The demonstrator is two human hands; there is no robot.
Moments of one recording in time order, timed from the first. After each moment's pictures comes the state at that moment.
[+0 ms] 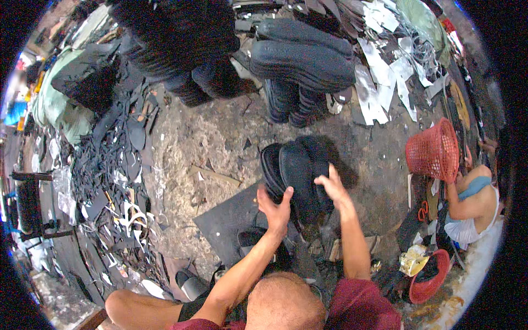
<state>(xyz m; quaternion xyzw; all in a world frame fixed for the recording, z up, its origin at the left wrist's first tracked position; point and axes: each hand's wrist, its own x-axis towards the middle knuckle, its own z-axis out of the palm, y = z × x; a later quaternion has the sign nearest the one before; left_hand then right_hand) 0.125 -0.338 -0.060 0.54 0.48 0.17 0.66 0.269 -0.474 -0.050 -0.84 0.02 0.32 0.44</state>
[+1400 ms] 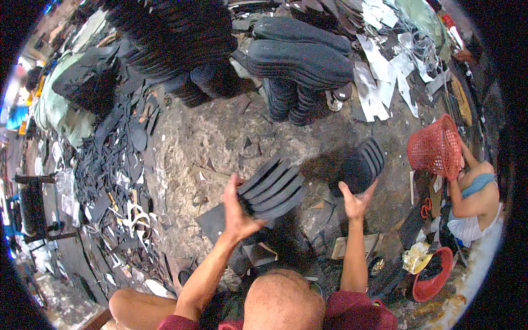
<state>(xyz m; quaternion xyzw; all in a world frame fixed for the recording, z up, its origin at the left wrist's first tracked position) 0.069 -0.212 -0.018 0.86 0.13 0.20 0.45 0.224 -0.506 -0.017 -0.80 0.08 -0.04 0.59</state>
